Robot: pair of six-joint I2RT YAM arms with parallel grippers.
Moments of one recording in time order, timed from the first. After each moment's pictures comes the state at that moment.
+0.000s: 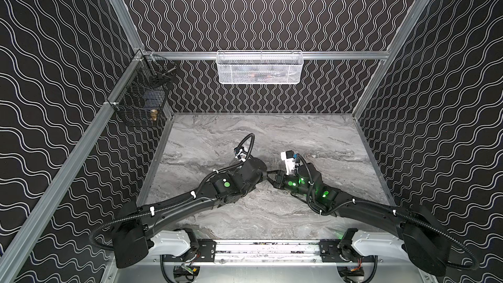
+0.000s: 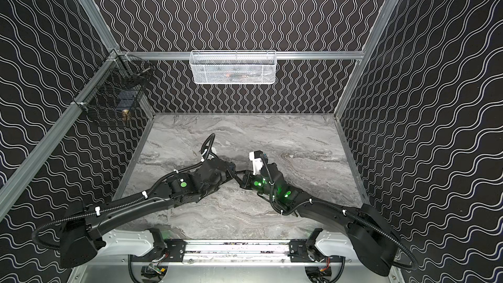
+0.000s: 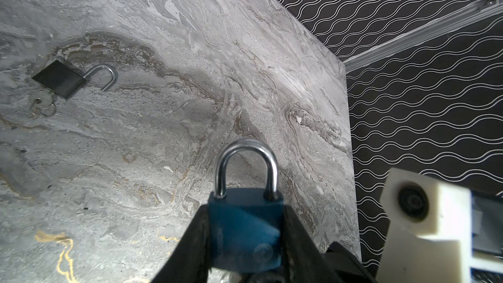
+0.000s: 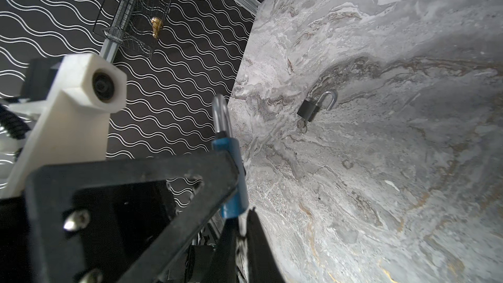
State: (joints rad) left arm -1.01 1.27 0.98 -0.39 -0.43 -1.20; right arm 0.85 1.23 0.58 0.39 -0.21 0.96
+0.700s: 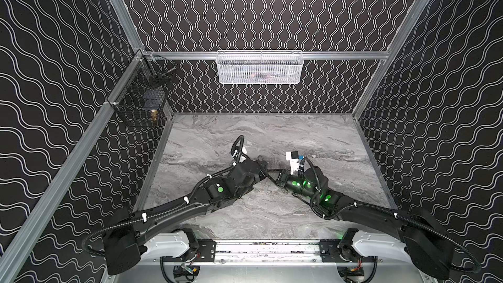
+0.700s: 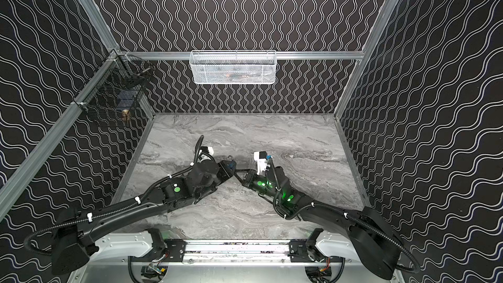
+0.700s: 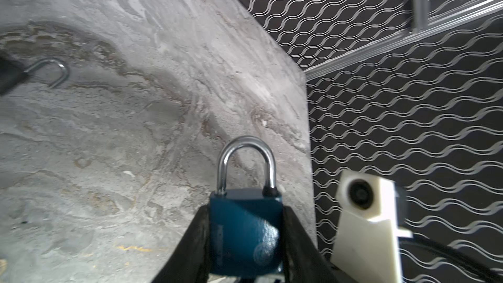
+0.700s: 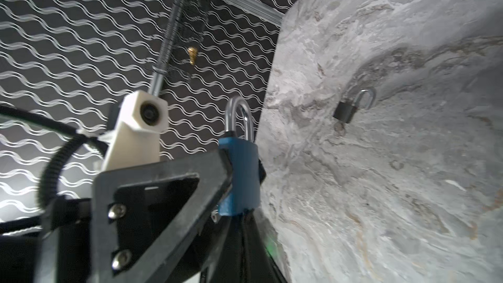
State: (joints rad) left arm -1.00 1.17 0.87 -0.18 -0.36 -1.24; right arm 0.85 1.19 0.48 0.63 -0.22 1.20
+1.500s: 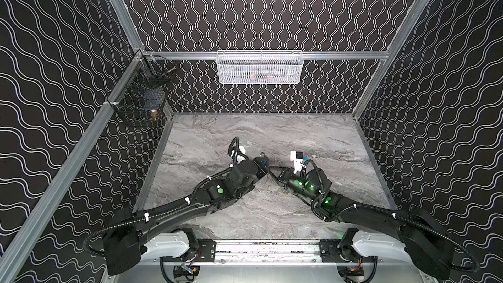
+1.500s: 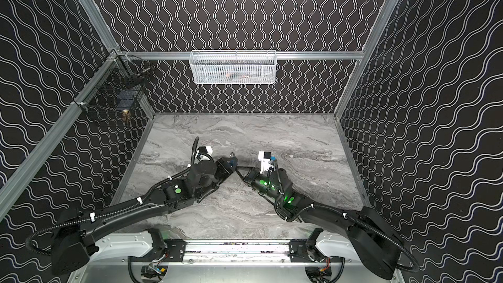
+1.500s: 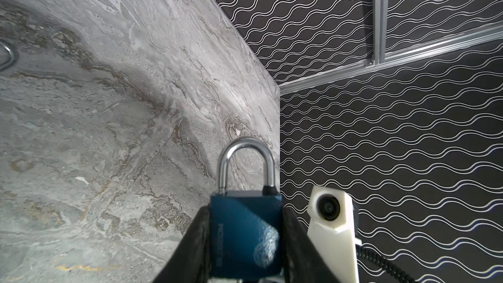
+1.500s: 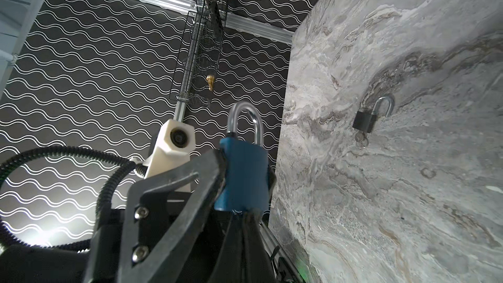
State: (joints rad) left arm -1.00 1.19 0.84 -0.04 -0.36 -1.33; right arm 0.86 1.18 0.45 0.73 -0.15 1.32
